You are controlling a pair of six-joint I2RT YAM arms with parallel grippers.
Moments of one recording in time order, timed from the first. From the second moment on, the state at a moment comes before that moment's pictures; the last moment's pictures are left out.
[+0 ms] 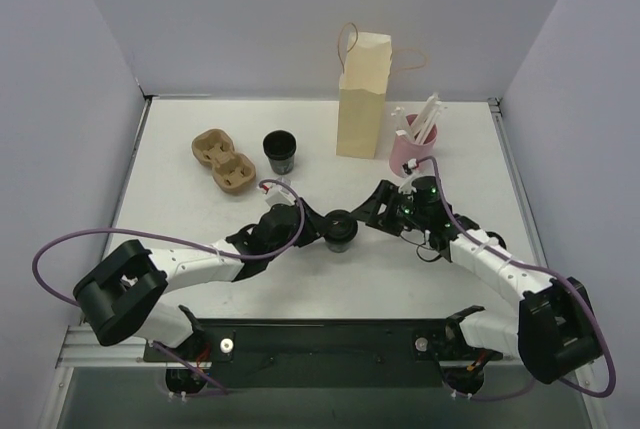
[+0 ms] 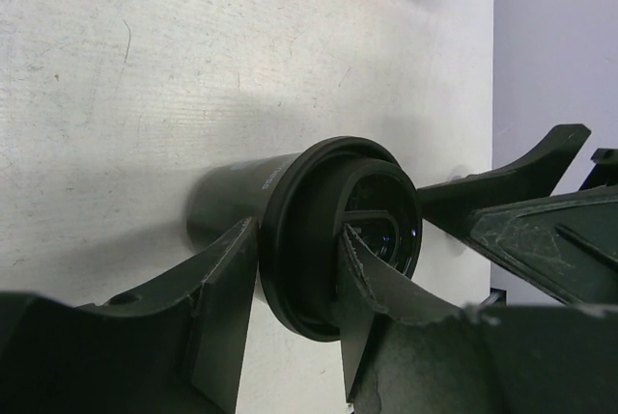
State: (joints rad) left arm -0.89 1.44 0.58 0.34 -0.22 -1.12; right arm 0.40 1.16 0.54 0.03 -0.37 0.81
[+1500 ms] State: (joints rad) left arm -0.89 1.50 0.58 0.41 -0.23 -1.18; right arm 0.34 1.43 0.34 0.69 -0.56 0.86
